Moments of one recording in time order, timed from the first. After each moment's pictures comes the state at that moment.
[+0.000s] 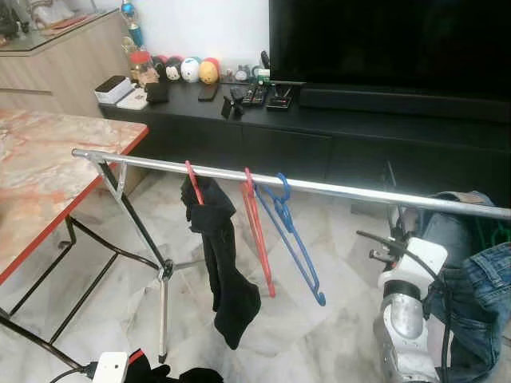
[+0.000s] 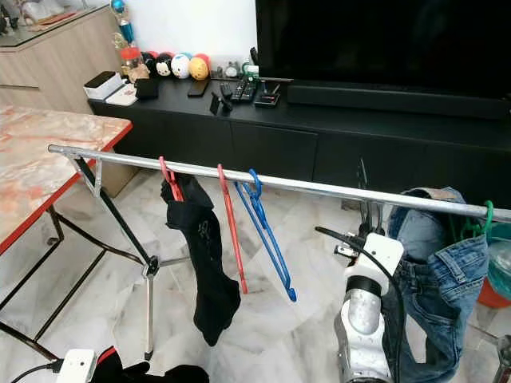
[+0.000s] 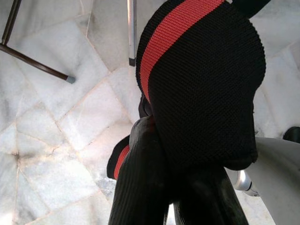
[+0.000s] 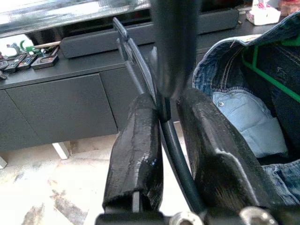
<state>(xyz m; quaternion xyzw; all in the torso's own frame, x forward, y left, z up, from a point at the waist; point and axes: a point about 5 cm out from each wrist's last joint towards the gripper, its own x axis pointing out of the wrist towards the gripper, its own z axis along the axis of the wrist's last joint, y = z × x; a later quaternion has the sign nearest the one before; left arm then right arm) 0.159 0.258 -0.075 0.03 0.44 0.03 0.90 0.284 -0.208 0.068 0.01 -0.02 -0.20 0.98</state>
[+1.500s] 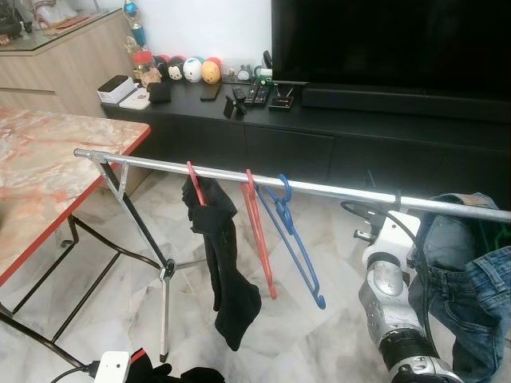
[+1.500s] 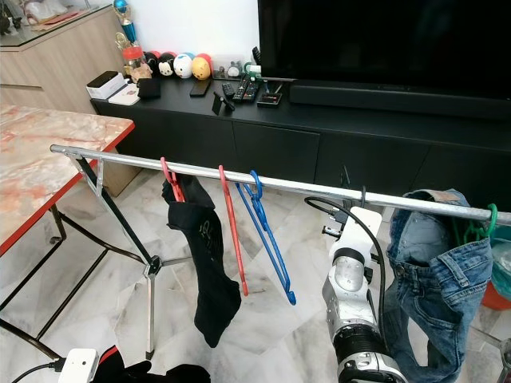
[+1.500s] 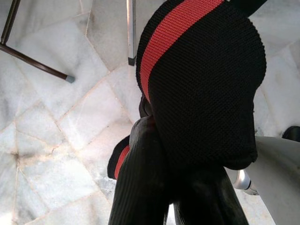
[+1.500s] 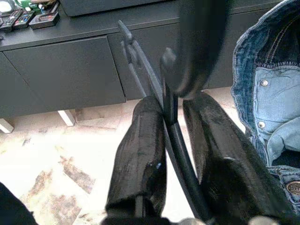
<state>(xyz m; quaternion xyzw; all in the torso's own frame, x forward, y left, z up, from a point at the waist) 0.160 0.257 -0.075 0.03 0.44 0.02 0.90 0.327 -0.197 0.065 0.02 0.08 -0.20 0.98</state>
